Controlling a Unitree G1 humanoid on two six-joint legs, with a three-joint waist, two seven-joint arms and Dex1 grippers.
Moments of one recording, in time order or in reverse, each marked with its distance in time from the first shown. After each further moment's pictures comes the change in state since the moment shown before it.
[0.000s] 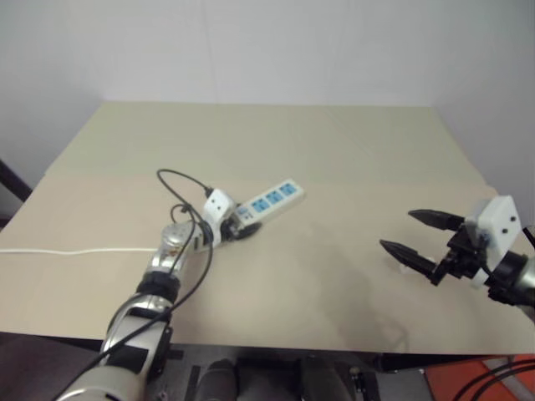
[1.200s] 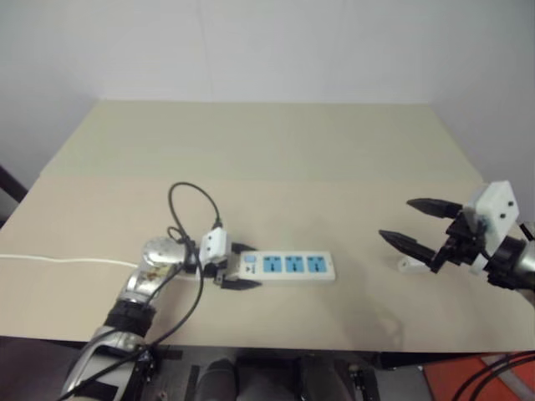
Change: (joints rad) left arm 0.246 0.163 -0.114 -0.385 -0.067 -0.080 -0.530; right arm -0.109 -0.049 0.046 0.095 -0.030 -0.019 0.040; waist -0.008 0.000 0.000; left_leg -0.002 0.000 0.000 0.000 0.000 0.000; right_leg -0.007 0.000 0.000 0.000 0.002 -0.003
